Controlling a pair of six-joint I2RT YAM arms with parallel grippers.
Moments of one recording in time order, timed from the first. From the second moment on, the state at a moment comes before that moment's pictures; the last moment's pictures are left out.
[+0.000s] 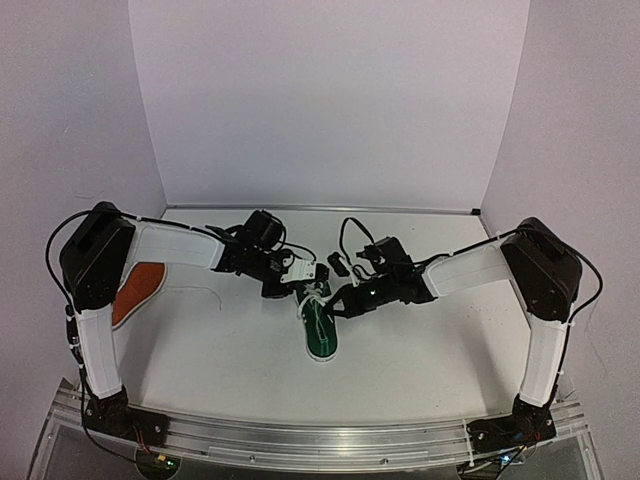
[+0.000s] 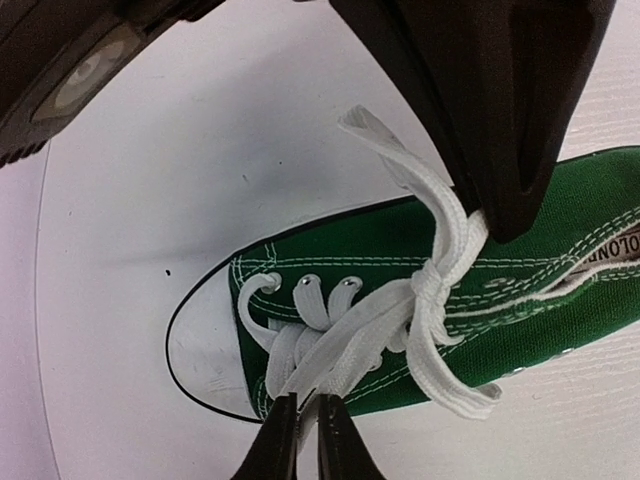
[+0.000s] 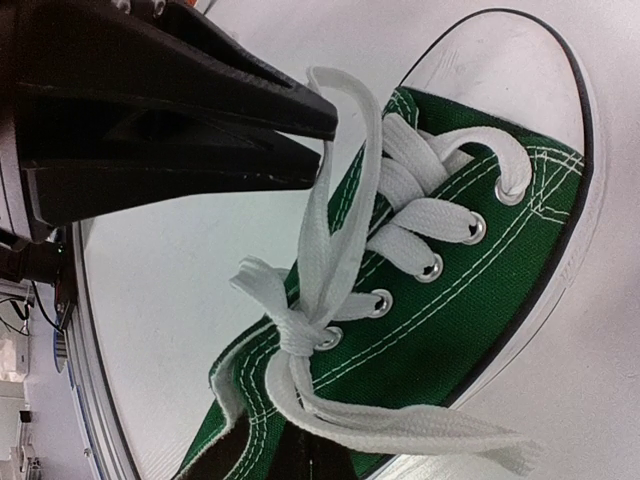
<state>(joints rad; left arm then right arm) -0.74 1.94 1.28 -0.18 0.26 0.98 0.73 1.97 1.10 0.11 -0.55 0.34</state>
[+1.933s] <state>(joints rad) -0.75 1.94 1.27 -0.15 0.19 0.93 0.73 1.82 0.89 0.06 -0.51 0.33</state>
